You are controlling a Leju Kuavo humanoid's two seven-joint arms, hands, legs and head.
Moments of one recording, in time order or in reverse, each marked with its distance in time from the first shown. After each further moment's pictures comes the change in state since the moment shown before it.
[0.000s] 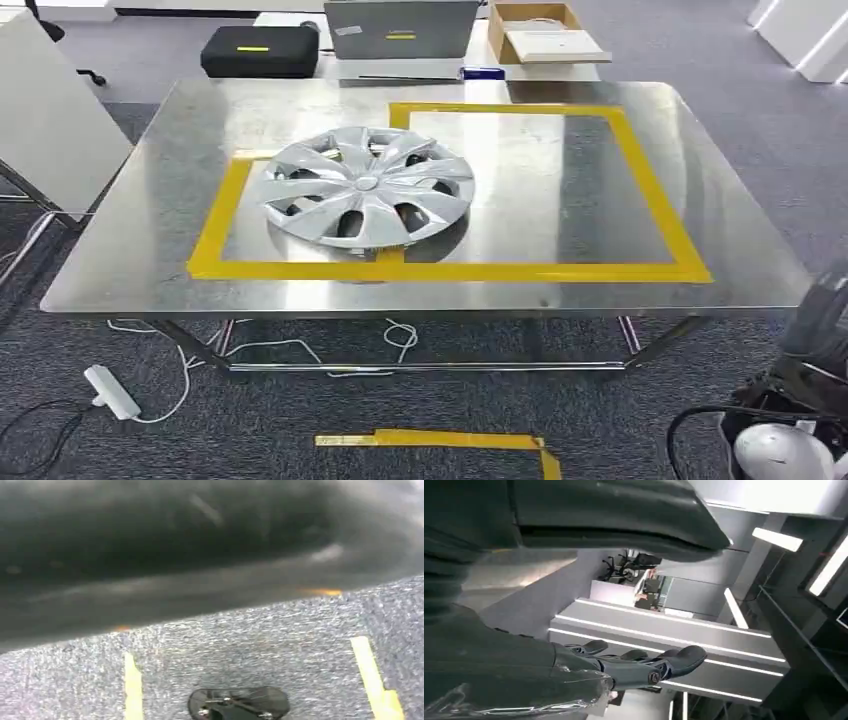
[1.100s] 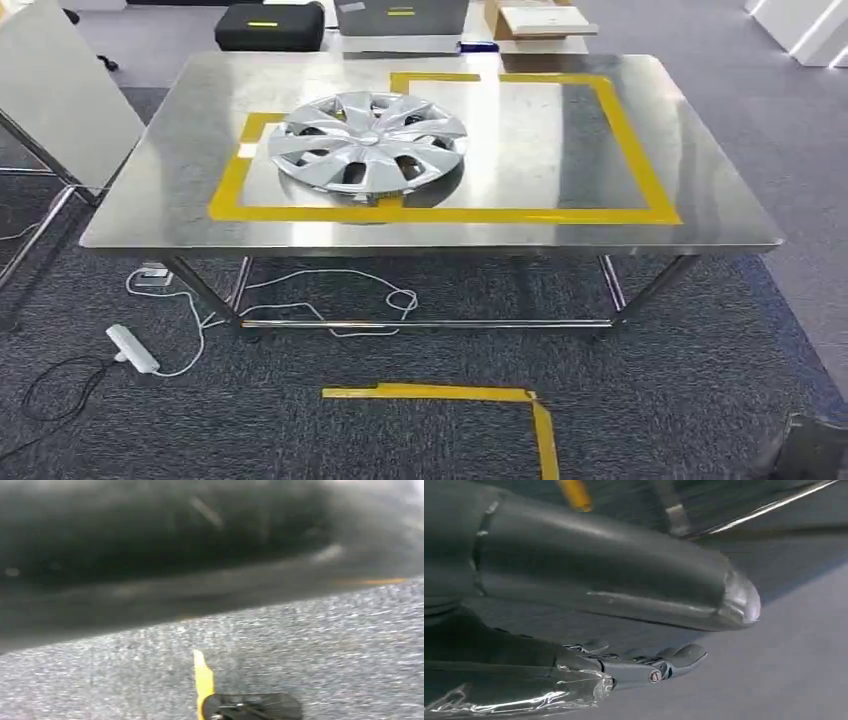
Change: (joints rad) left arm 0.130 -0.021 0.220 -0.206 -0.231 -0.020 0.158; right arm 0.276 0.437 -0.556 0.463 0.030 0.327 0.168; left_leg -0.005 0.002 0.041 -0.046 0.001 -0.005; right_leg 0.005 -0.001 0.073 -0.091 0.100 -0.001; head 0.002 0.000
